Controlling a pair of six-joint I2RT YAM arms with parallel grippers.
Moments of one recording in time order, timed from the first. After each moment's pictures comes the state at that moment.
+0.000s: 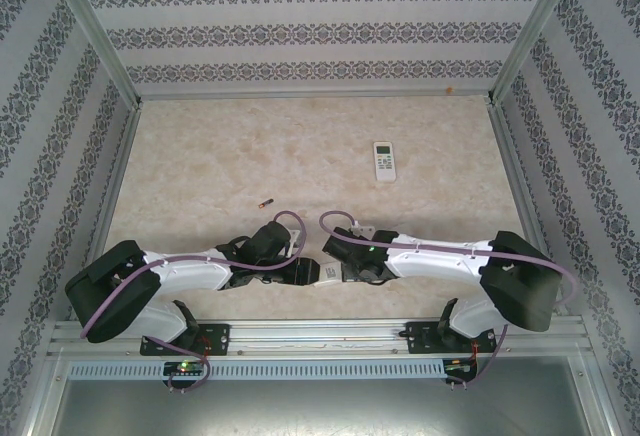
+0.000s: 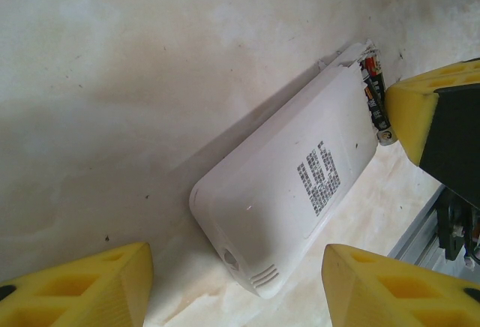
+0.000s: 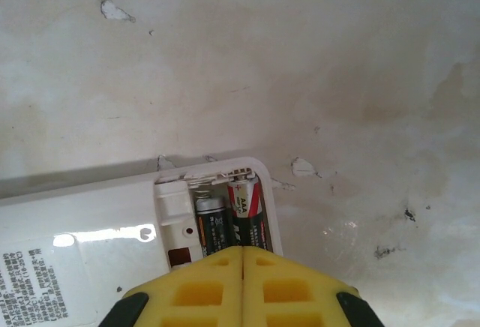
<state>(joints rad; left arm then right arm) -0.85 1.39 0.46 0.08 0.34 -0.79 1.04 1.45 0.74 -0.67 0.21 1.02</state>
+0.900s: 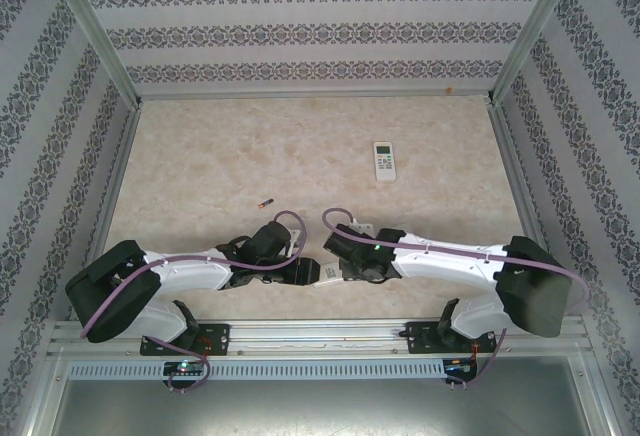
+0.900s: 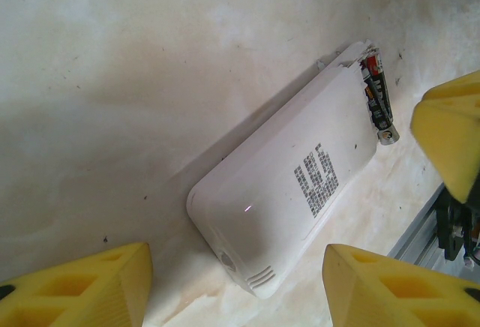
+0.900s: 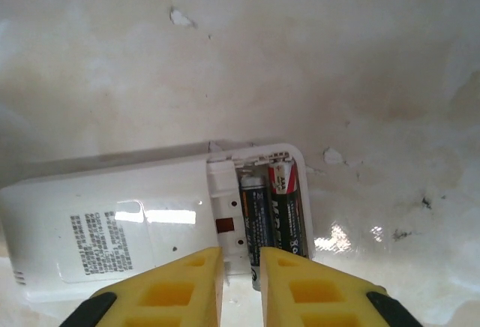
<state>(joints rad) -0.85 1.39 0.46 0.08 0.34 -0.79 1.04 1.39 0.77 -0.69 0.17 1.00</state>
